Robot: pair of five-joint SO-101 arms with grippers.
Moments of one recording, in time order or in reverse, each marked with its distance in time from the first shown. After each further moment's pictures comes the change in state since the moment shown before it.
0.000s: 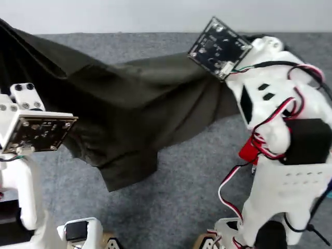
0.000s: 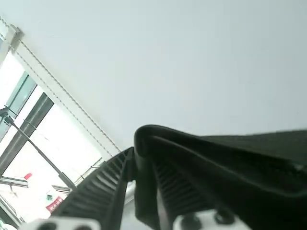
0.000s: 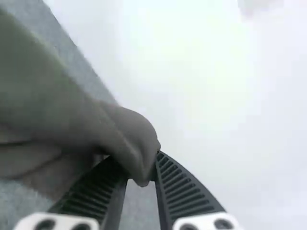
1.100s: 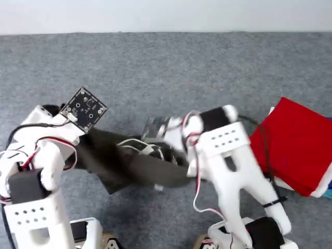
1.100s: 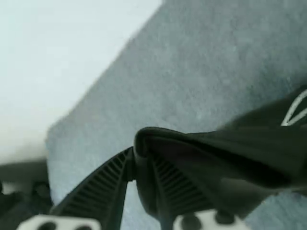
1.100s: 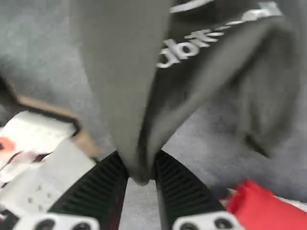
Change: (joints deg) left arm -1.7 -0.5 26.4 28.4 -7.6; right arm -20.1 2.4 57.8 16.4 -0.6
